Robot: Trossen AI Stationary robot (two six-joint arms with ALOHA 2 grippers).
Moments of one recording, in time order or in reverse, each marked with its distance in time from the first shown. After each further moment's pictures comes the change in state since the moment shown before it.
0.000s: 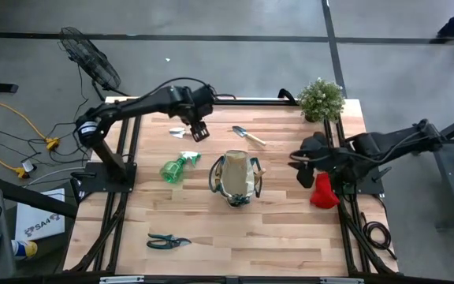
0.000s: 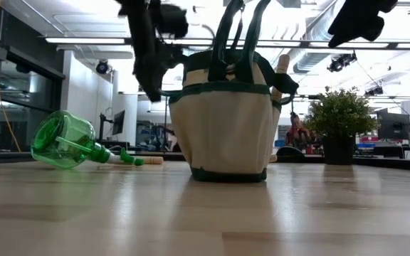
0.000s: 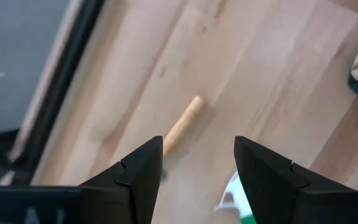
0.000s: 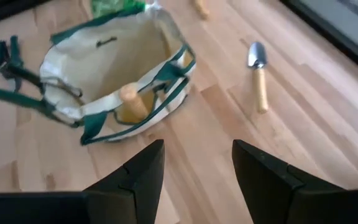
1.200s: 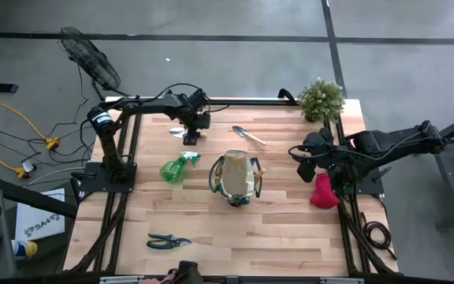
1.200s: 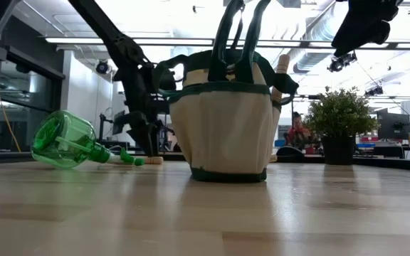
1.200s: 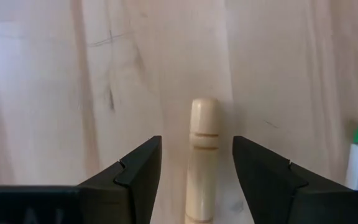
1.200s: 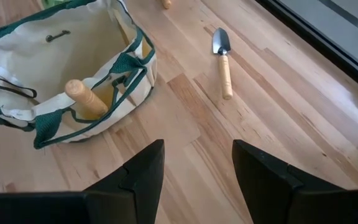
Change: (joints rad) left arm 0.191 0.159 -0.331 0.463 0.316 0.720; right arm -0.043 -0.011 0.000 -0.105 0.046 0.061
